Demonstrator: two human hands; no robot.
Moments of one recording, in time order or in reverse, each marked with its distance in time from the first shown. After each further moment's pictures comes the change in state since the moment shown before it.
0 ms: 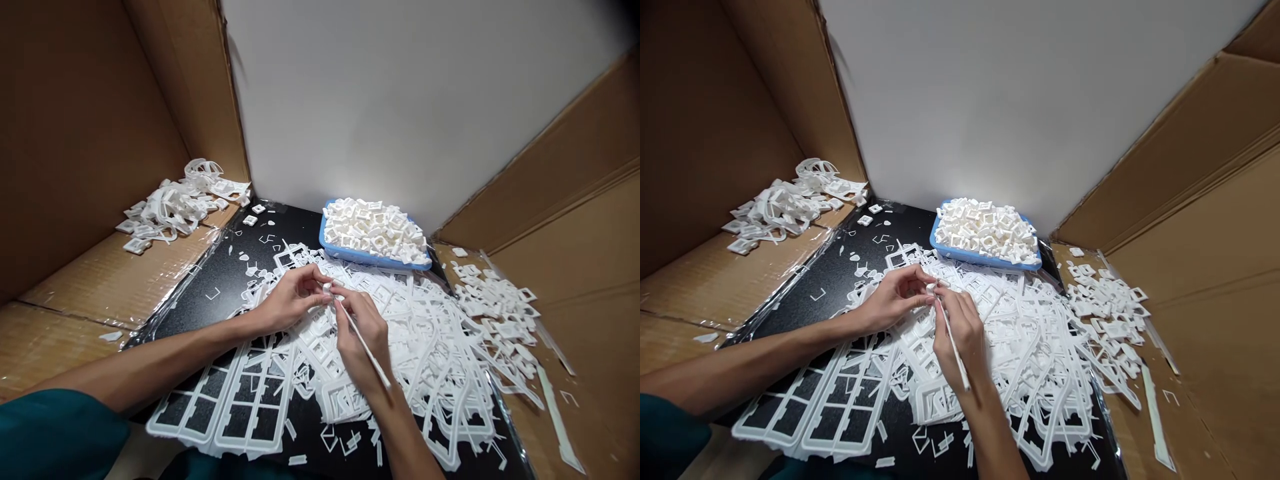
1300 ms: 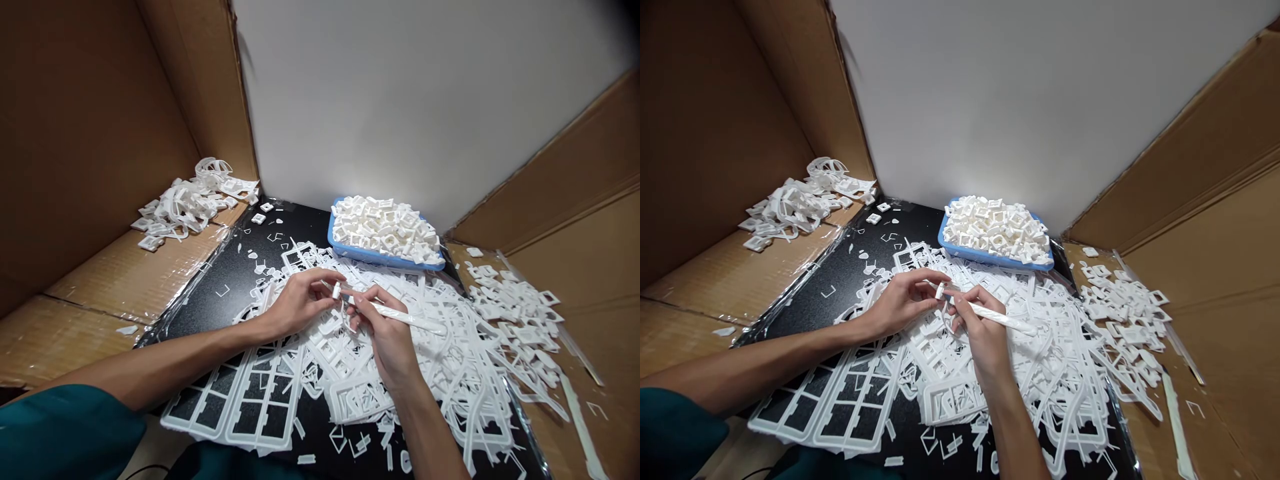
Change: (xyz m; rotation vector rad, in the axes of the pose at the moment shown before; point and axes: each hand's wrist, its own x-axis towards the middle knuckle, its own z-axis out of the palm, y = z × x) left_hand -0.007 0.012 0.008 0.276 0.054 0.020; right_hand 0.009 0.015 -0.011 0.763 -0.017 0.644
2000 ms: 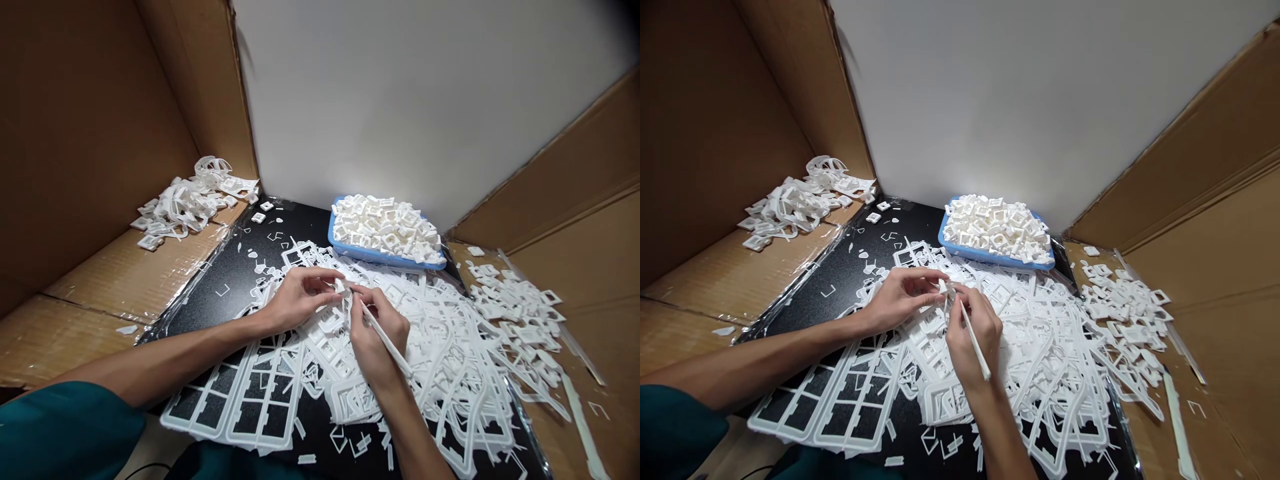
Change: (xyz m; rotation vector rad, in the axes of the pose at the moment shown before) left_hand 0.003 -0.001 -0.004 -0.101 0.029 -0.037; right_hand -0.010 0.008 0.015 -0.776 0.256 -0.596
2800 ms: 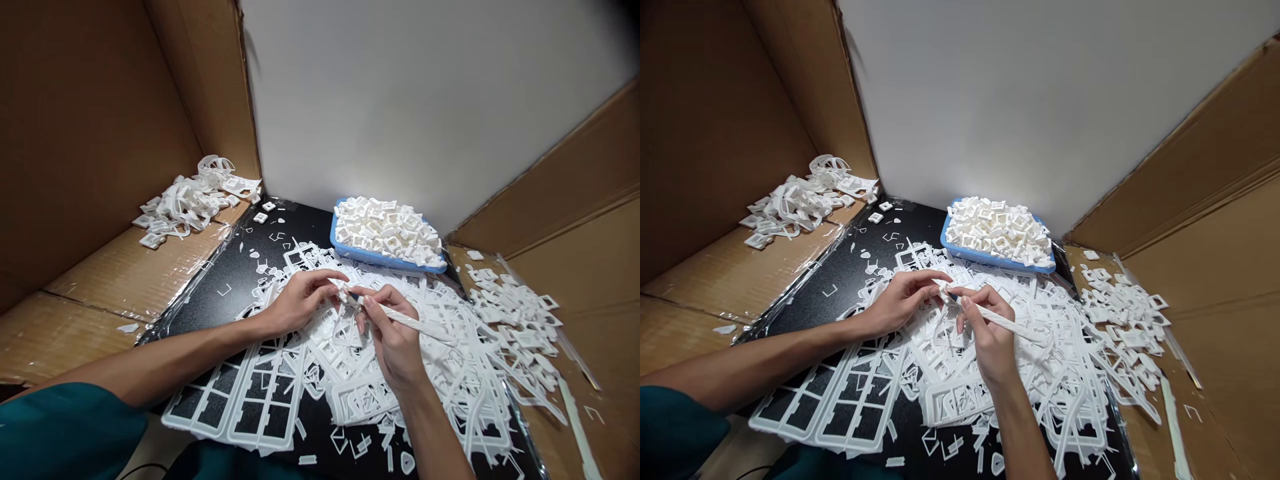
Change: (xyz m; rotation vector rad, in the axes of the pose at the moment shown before) left_hand -0.003 0.008 0.001 0.039 -0.055 -0.008; right_hand 0.011 0.013 -0.015 0.865 -0.236 0.429
